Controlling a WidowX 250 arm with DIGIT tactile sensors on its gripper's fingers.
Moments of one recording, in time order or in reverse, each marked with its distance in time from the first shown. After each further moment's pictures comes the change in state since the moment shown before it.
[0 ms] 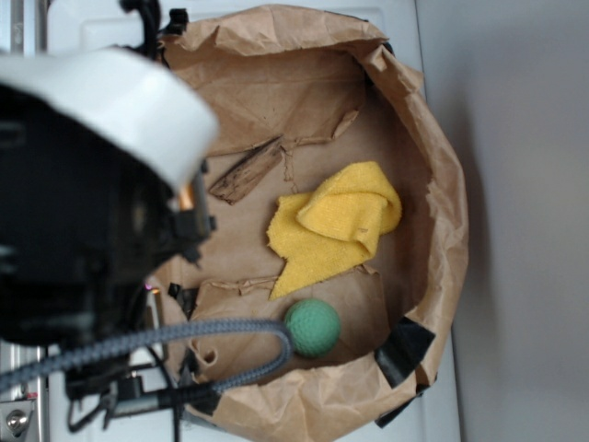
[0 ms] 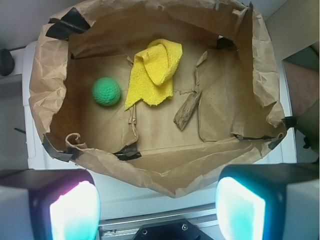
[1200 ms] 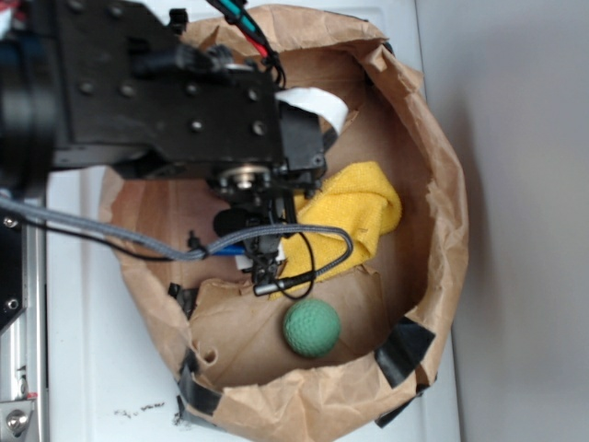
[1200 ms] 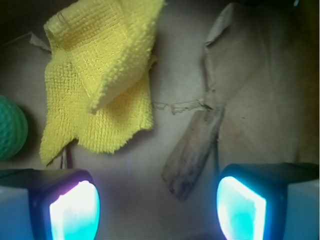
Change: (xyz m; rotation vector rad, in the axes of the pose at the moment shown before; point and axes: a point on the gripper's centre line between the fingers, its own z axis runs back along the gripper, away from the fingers) arm 0.046 0.030 -0.157 -0.012 0.036 0.075
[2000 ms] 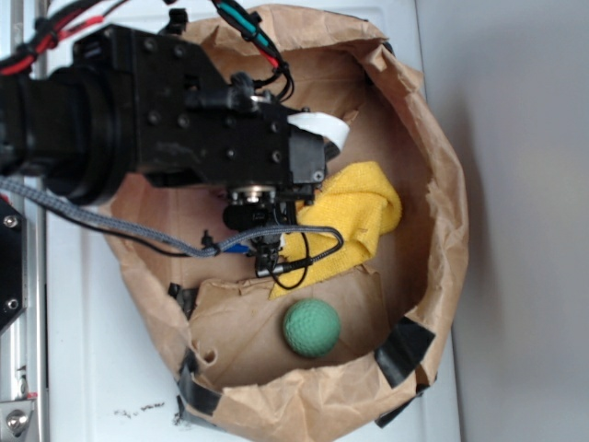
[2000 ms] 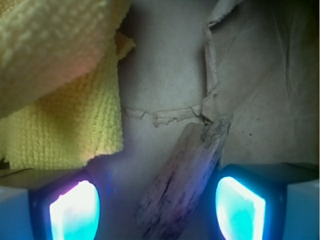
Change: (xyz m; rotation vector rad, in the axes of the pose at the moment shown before) arm 0.004 0.010 -0.028 0.078 -0.012 -0.040
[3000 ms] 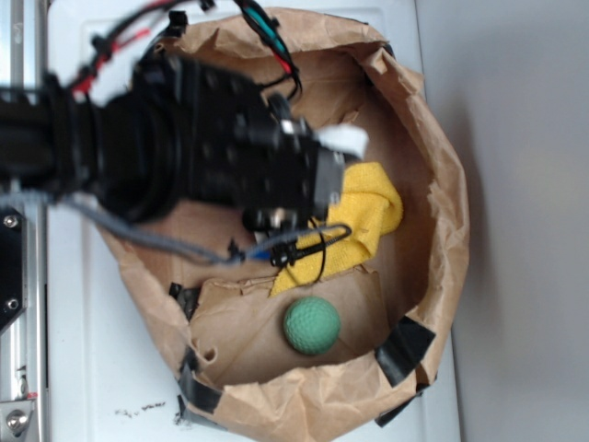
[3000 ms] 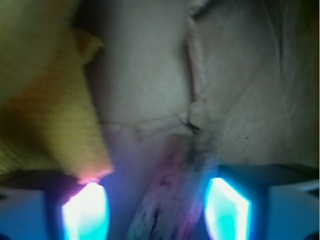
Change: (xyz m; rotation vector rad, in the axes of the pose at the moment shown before) arm 0.008 -0.006 -0.015 0.130 0.000 0.056
